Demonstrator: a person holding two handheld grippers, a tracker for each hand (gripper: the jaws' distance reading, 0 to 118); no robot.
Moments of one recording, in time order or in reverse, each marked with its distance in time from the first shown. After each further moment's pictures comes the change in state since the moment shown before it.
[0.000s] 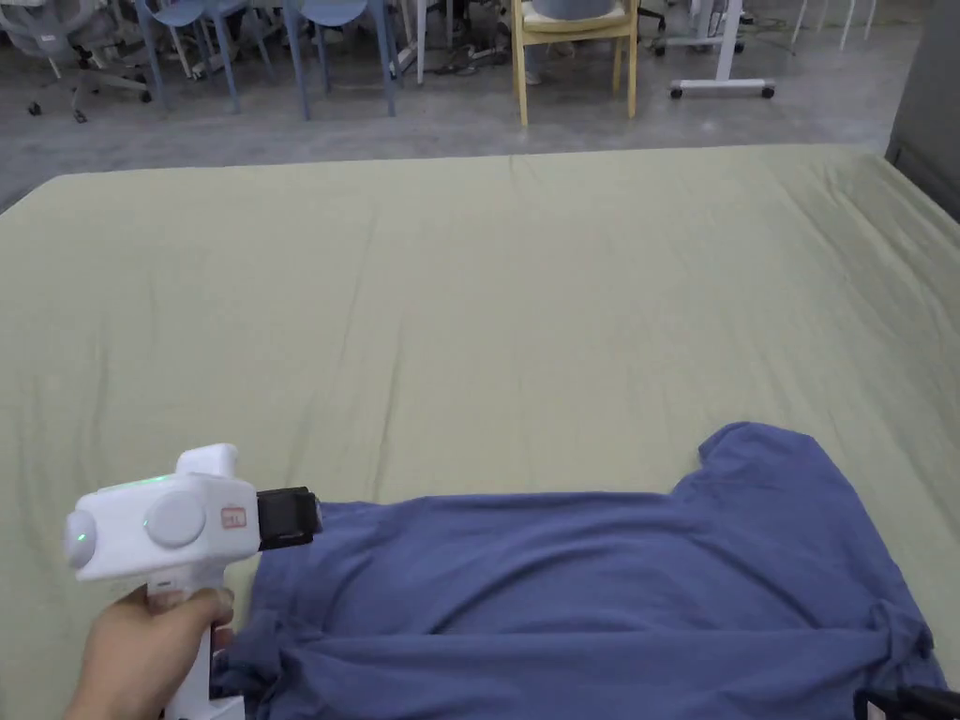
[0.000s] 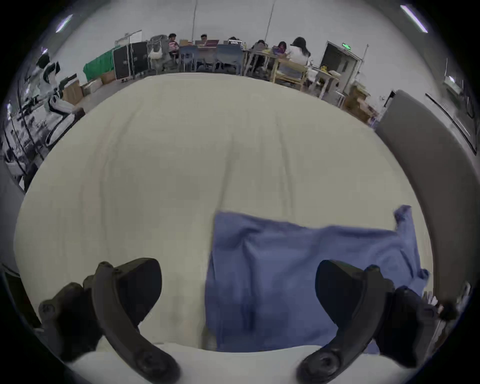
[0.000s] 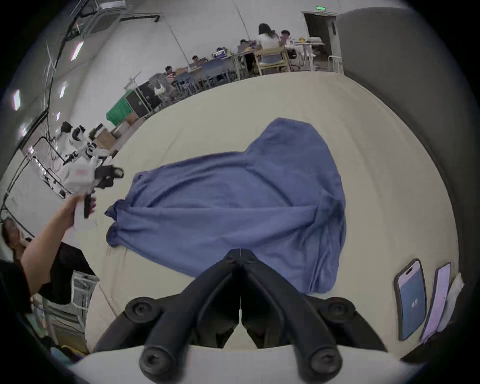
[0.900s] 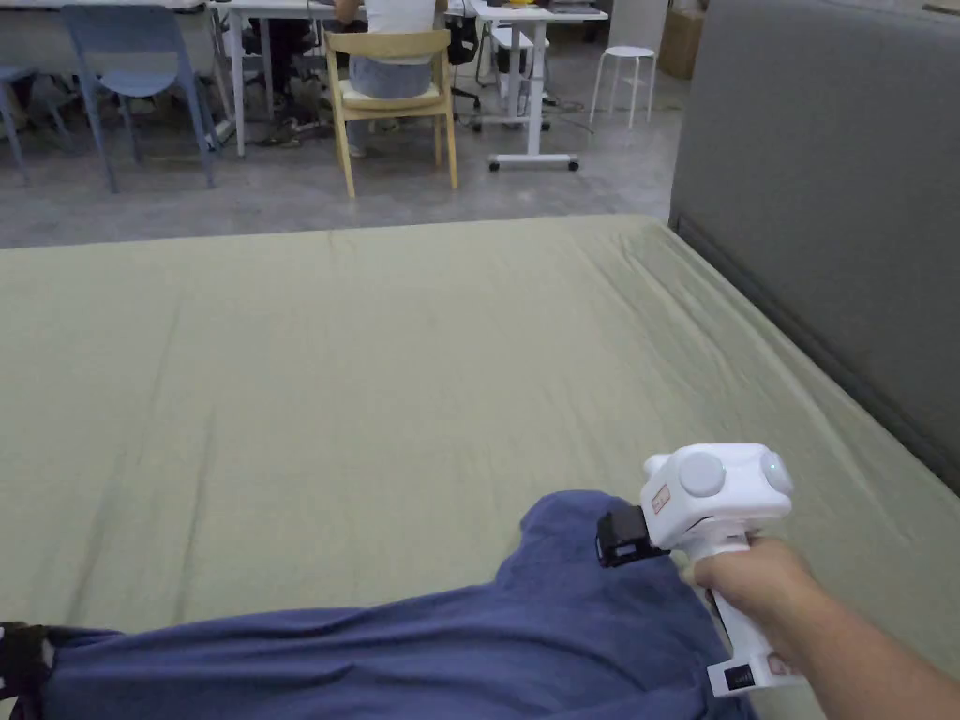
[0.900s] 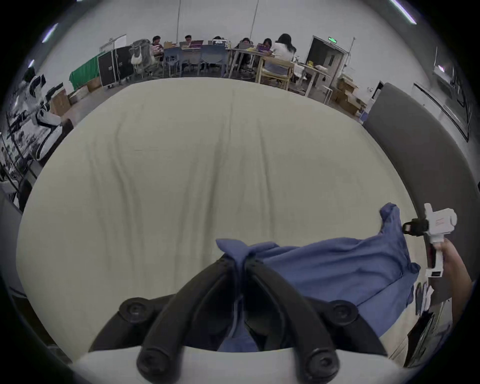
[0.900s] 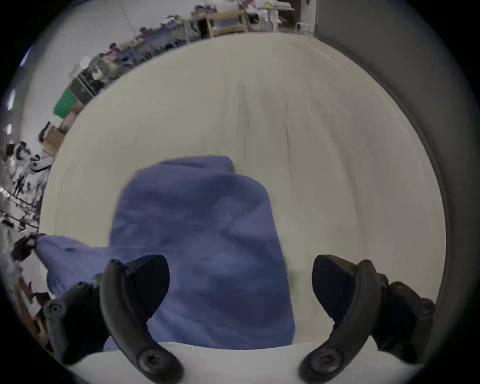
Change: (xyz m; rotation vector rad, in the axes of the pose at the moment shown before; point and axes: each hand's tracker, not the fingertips) left arm 0.009 0.008 0.042 0.021 -0.092 -0.052; right arm 0.124 0.201 -0.214 -0.263 -0.296 -0.104
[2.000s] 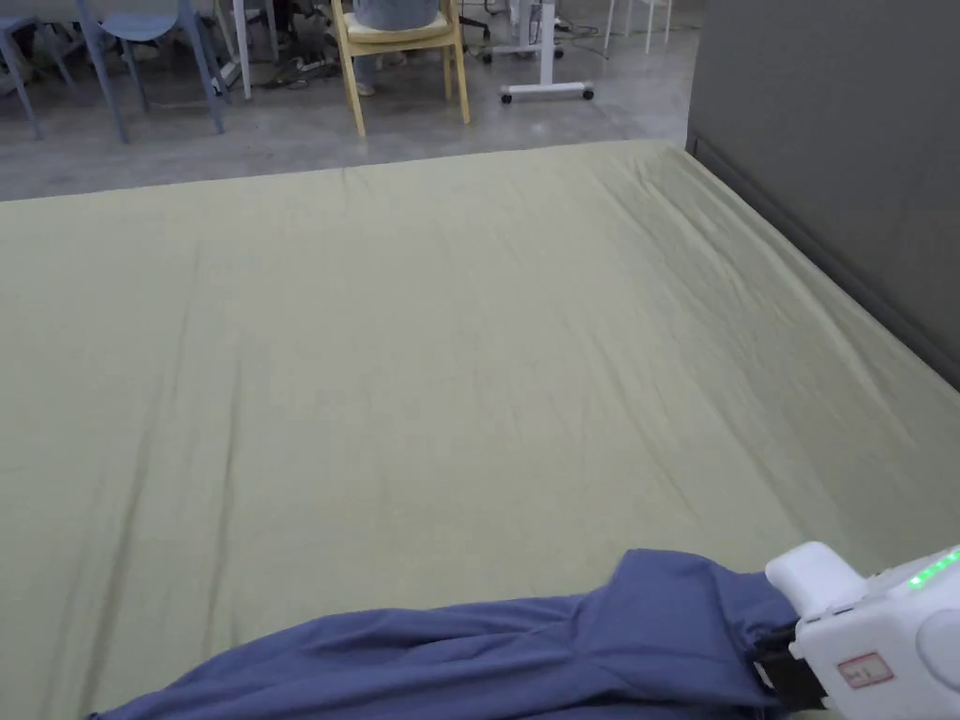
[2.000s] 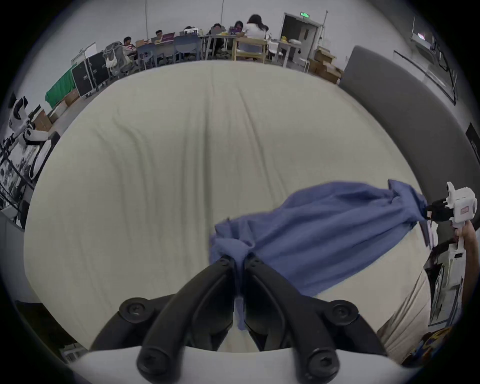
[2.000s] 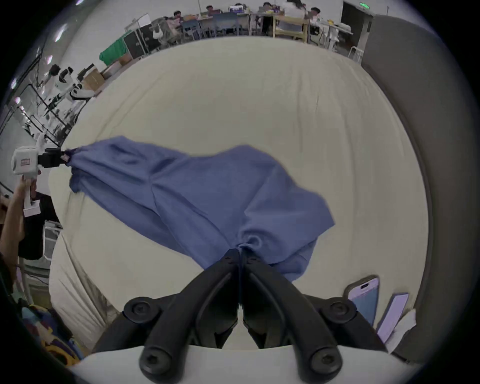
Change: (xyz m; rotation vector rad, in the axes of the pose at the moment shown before) left arm -0.028 -0.127 0.062 -0.137 -0.036 -0.161; right arm -0.005 -0.234 0.133 -0.008 0.104 0.329
